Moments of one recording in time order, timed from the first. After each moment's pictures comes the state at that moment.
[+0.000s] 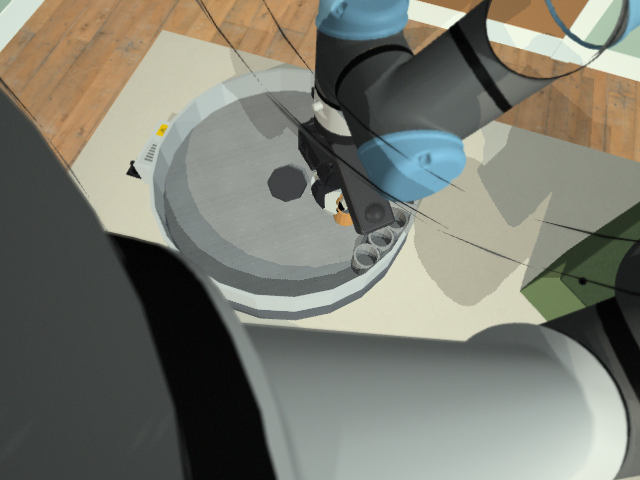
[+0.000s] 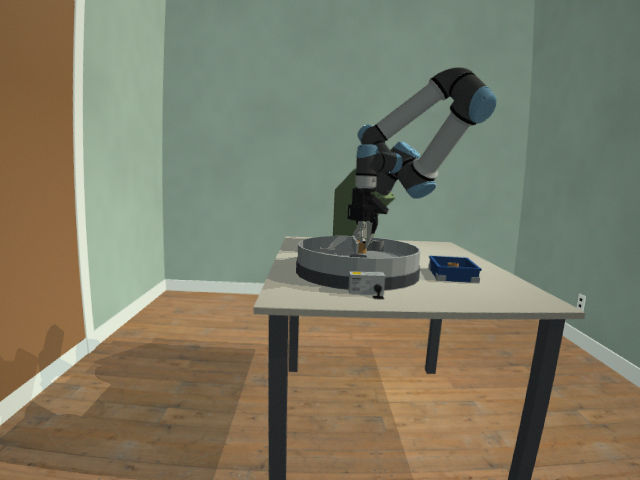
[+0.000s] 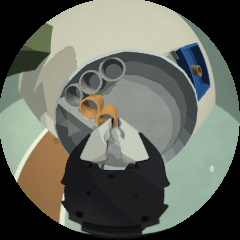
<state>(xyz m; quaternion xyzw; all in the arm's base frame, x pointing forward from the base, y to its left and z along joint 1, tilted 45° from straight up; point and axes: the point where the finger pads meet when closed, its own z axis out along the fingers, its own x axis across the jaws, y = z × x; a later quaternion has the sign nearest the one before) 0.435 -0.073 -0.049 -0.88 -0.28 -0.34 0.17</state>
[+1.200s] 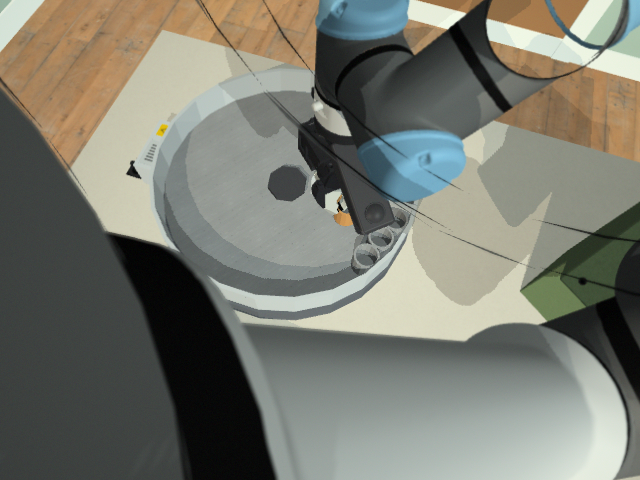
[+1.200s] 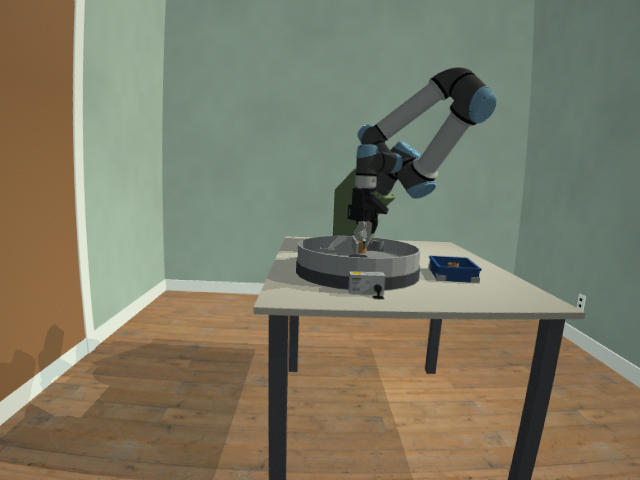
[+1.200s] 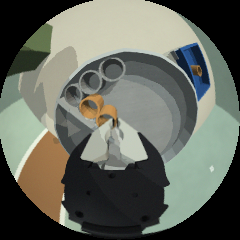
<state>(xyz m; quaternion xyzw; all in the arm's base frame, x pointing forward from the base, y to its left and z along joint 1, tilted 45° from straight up) 0.435 -0.073 -0.049 -0.88 -0.28 -0.34 0.17</state>
